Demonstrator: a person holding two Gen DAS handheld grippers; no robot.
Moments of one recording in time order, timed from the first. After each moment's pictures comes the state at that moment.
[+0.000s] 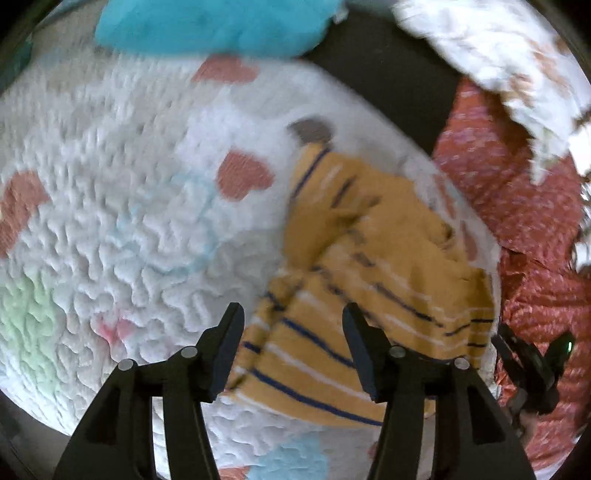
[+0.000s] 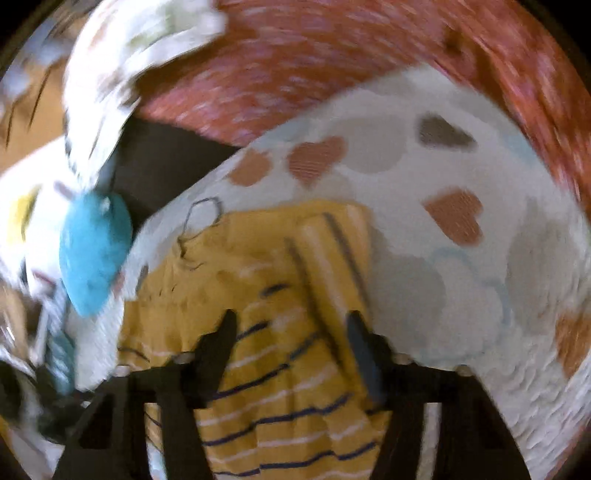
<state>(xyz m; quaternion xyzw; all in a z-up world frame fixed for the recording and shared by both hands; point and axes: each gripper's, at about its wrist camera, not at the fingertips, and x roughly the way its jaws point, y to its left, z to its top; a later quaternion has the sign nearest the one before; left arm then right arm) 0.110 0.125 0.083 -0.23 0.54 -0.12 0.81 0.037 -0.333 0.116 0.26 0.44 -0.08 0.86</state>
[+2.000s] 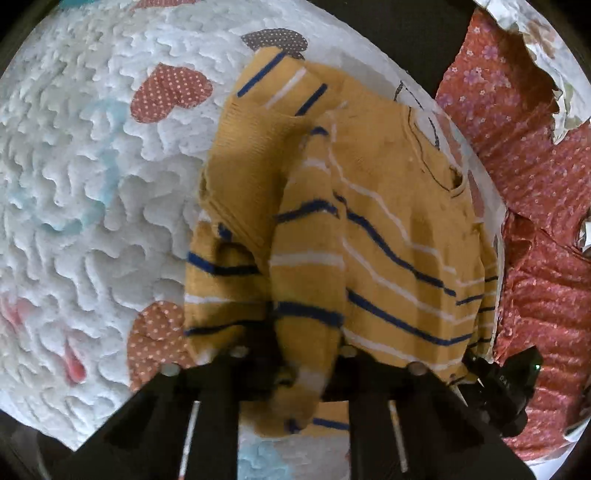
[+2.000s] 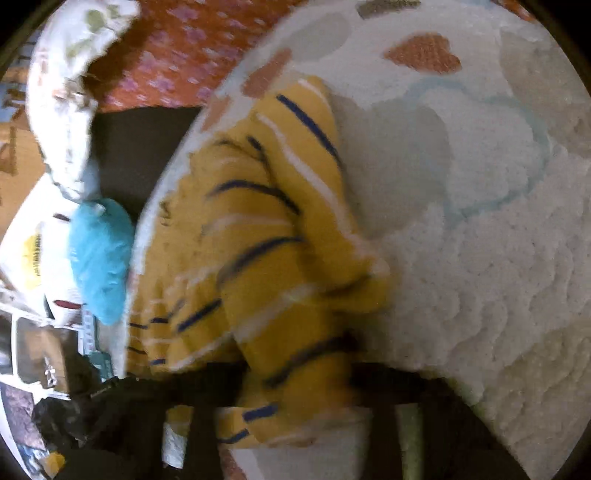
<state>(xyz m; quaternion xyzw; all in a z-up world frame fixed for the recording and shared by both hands) 0.139 0.066 0.019 -0.23 0.64 -0.14 0.72 -0.006 -0.332 0.027 0.43 0.47 -0.06 0.77</state>
